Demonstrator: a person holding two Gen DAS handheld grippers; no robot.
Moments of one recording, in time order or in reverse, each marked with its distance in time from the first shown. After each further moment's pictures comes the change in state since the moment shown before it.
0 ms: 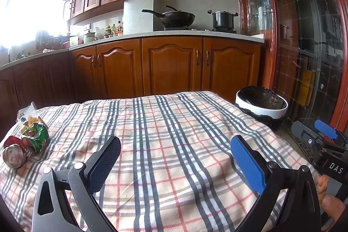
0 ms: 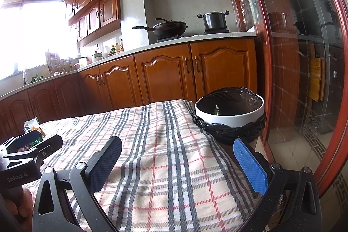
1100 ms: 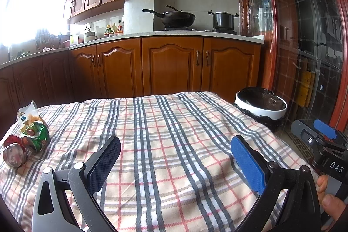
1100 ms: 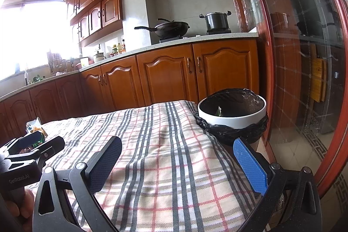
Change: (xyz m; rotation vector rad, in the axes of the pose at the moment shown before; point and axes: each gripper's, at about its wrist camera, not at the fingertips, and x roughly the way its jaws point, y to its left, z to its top) left arm 0.000 0.001 0.000 -0.003 0.001 -0.002; right arm -0.001 0.003 0.002 0.000 0.000 0.016
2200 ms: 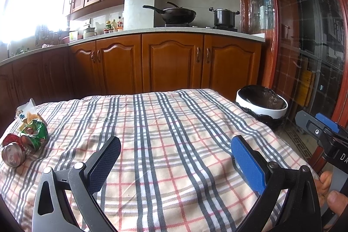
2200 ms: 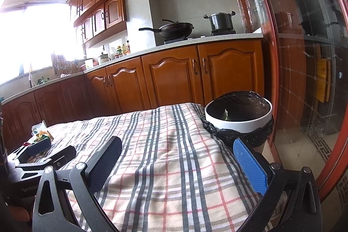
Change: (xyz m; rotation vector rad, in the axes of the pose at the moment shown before) left arm -0.001 0.001 0.003 -0.012 0.020 -0.005; right arm 0.001 0.000 0.014 0.005 0.004 0.041
